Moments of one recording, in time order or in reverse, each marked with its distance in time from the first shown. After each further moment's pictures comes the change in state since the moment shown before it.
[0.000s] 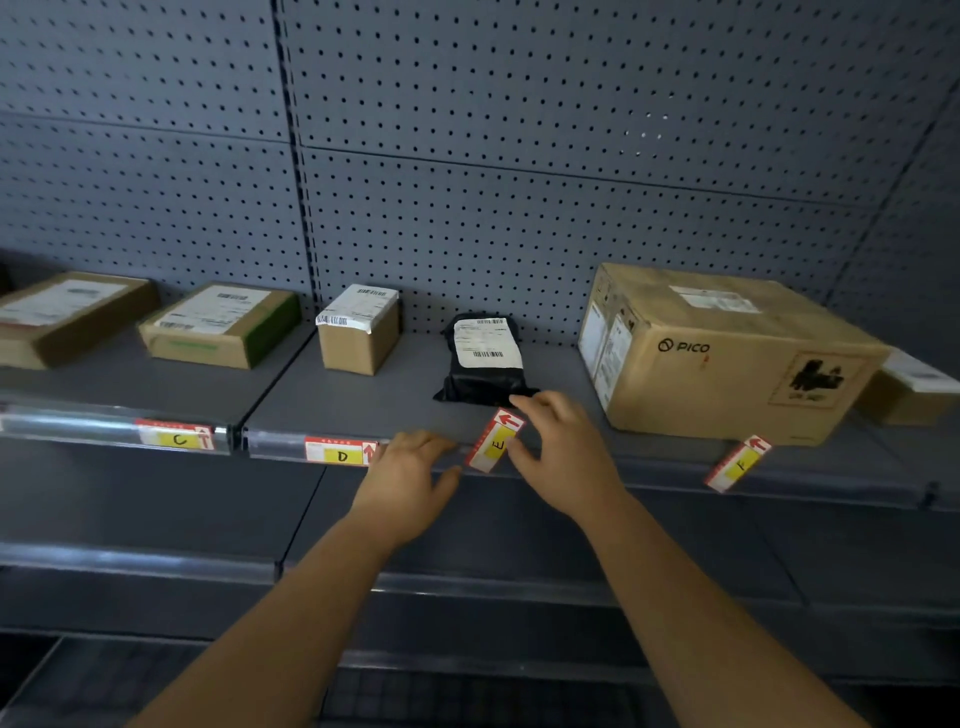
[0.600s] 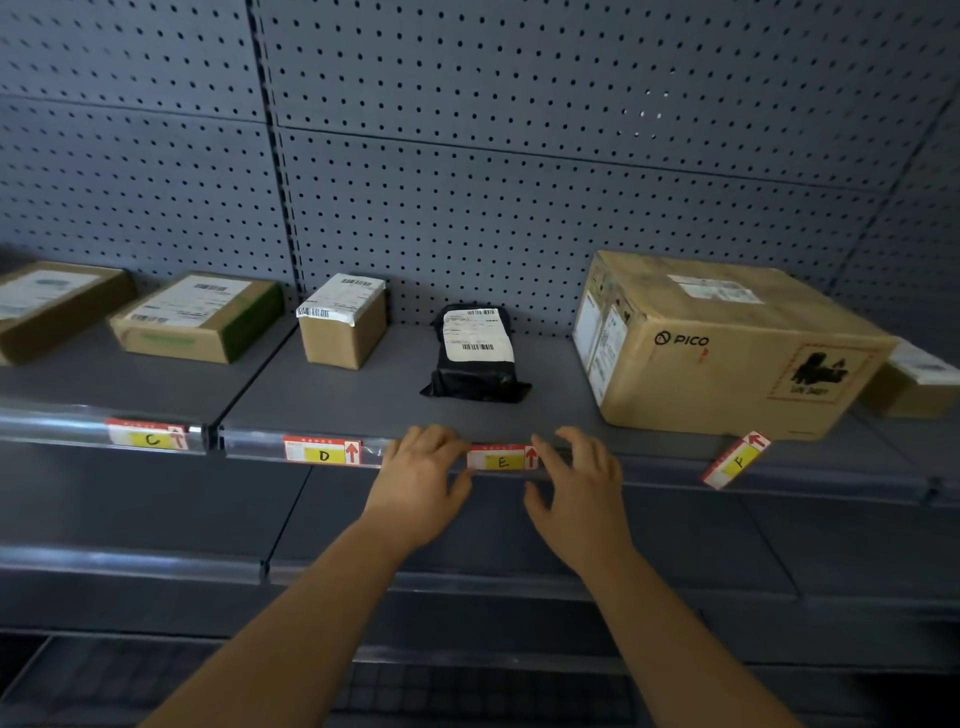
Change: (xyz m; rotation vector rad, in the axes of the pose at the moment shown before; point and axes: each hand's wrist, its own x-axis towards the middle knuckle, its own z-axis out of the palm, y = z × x) left_hand 0.011 0.015 0.027 0.081 0.050 0.110; right_hand -0.050 0.031 0.029 -0.185 0.079 0.123
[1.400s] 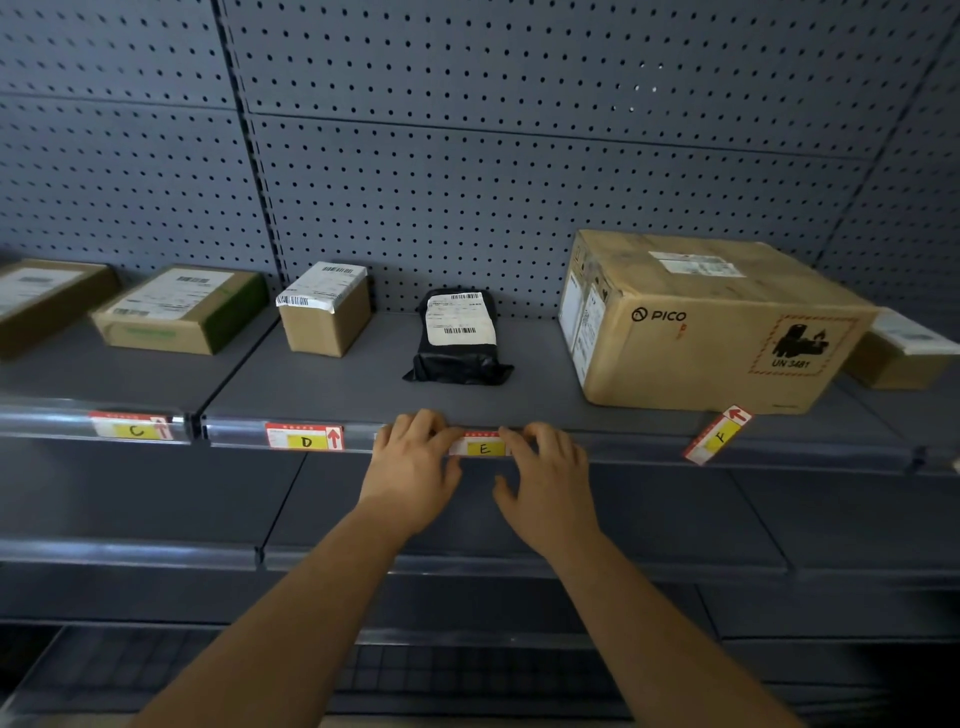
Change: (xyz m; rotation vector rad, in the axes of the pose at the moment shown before) left_hand -0.001 0.019 0.007 0.121 0.009 -0.021; right_hand -0.007 -0.007 0.007 0.039 -0.048 -0.029
